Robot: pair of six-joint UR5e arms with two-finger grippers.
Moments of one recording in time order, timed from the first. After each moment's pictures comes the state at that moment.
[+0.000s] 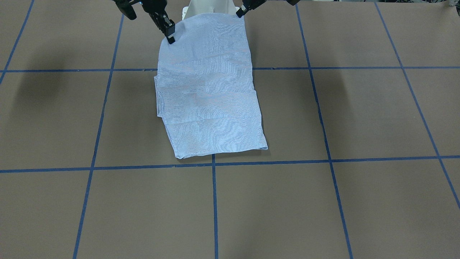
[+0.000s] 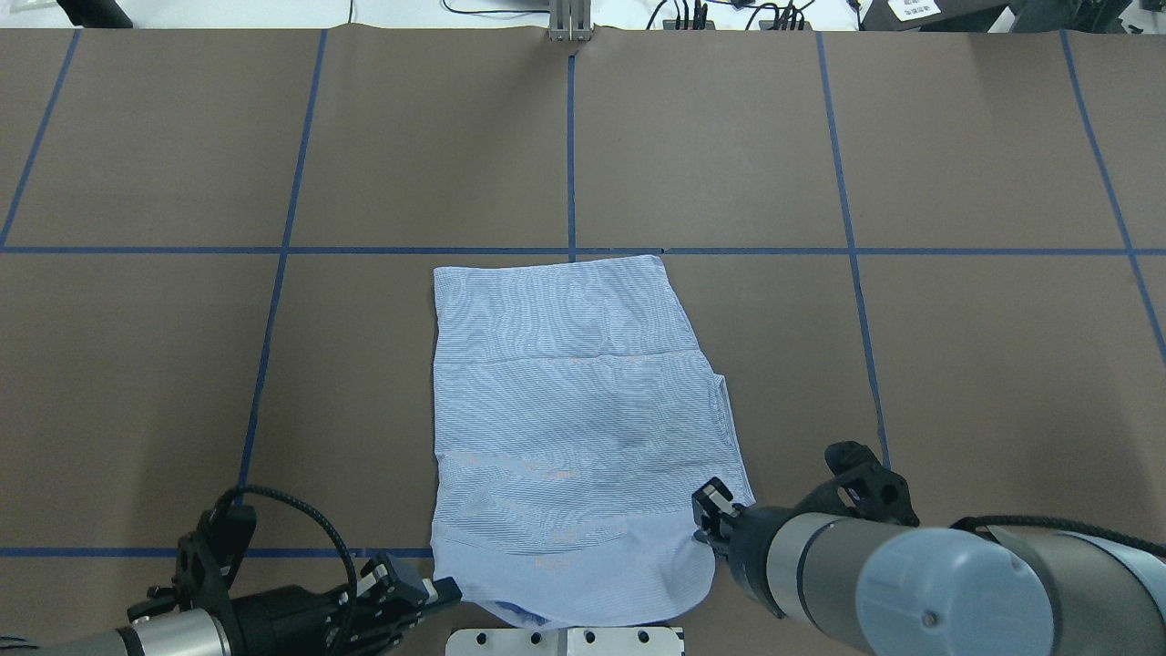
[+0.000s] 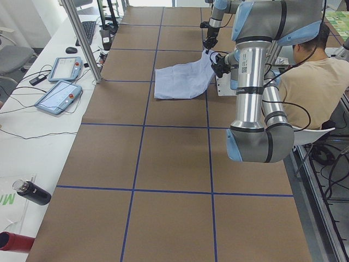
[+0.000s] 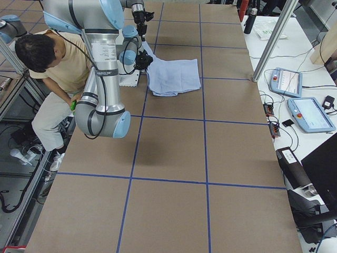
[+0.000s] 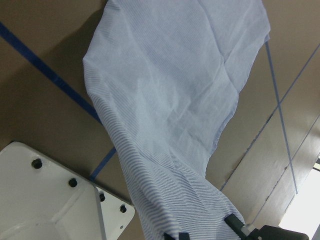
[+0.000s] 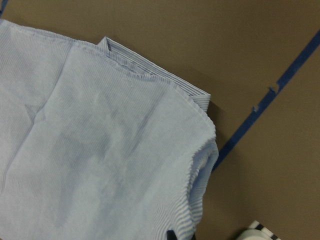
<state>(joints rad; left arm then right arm) 0.02 -1.60 -2.31 -2.37 -1.29 -2.20 0.16 -1.32 2.29 -1.56 1.53 2.42</state>
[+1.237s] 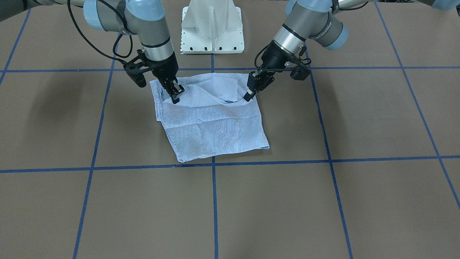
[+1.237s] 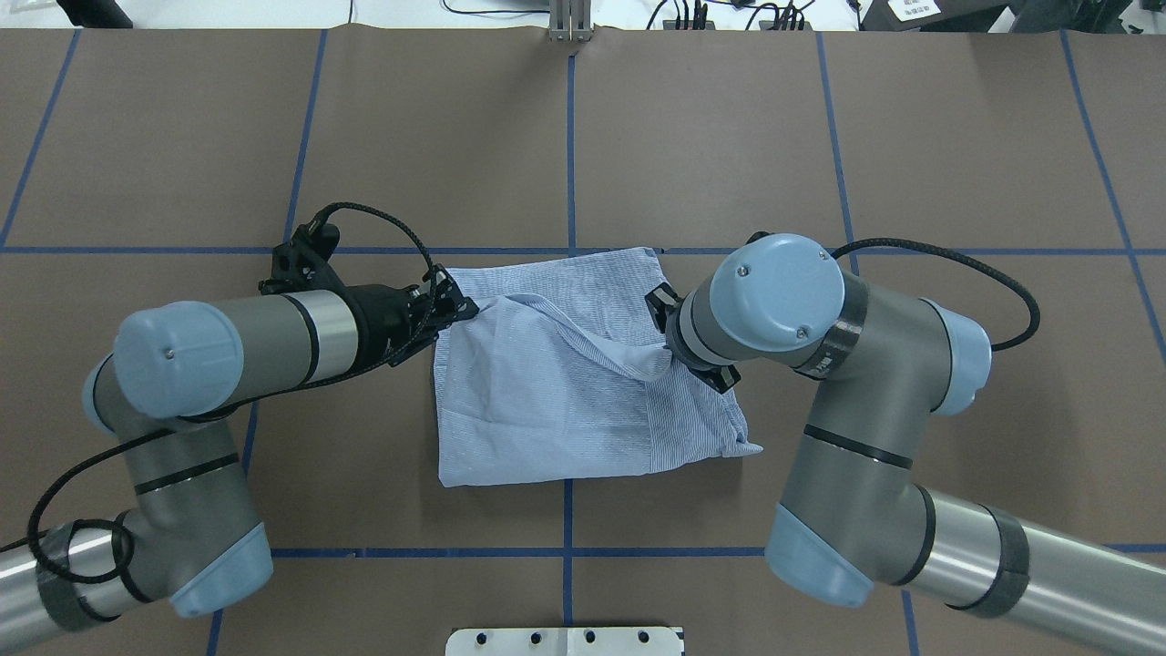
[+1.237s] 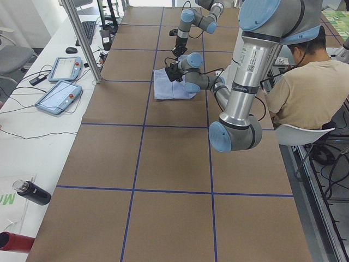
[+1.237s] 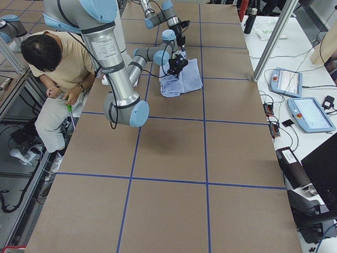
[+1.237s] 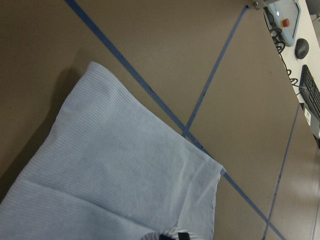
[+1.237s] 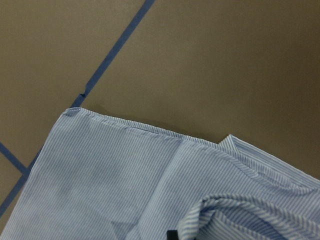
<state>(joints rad) -0.50 -1.94 -1.79 -2.38 -1.58 -2.01 0.50 -1.04 1.86 -1.55 1.73 2.14</state>
